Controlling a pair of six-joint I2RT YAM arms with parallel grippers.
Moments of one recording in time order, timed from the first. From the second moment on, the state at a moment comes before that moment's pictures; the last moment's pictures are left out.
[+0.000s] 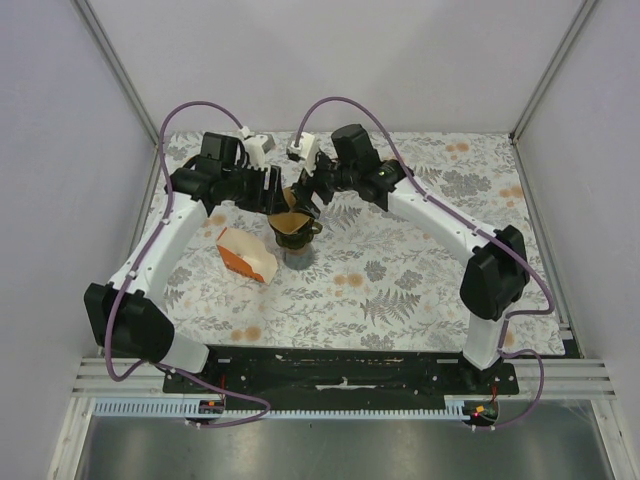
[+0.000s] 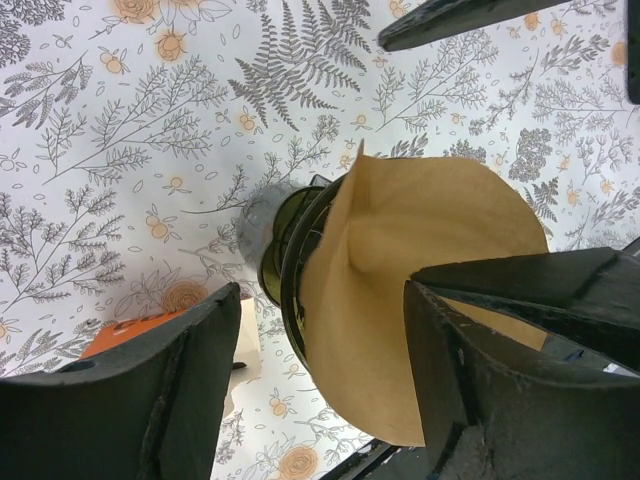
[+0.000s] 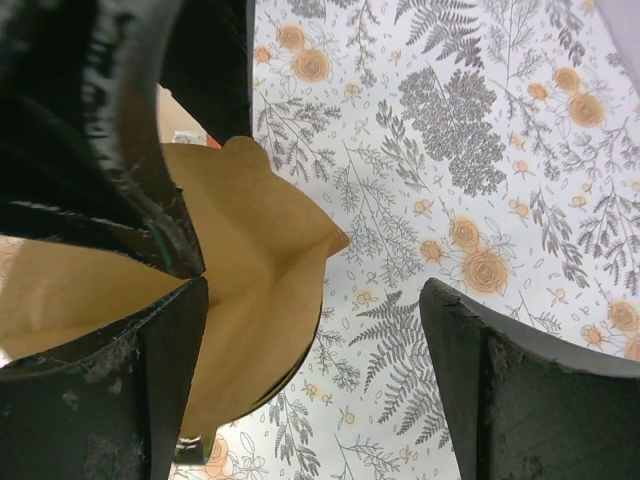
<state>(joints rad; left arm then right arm) -0.28 1.47 1.43 -0.79 0.40 -0.04 0.68 1.87 1.72 -0.38 -0.50 -0.37</state>
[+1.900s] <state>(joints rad) -0.10 1.34 1.21 -0.64 0.60 -0.33 0.85 2.16 2.13 -0.86 -0.18 -0.15</state>
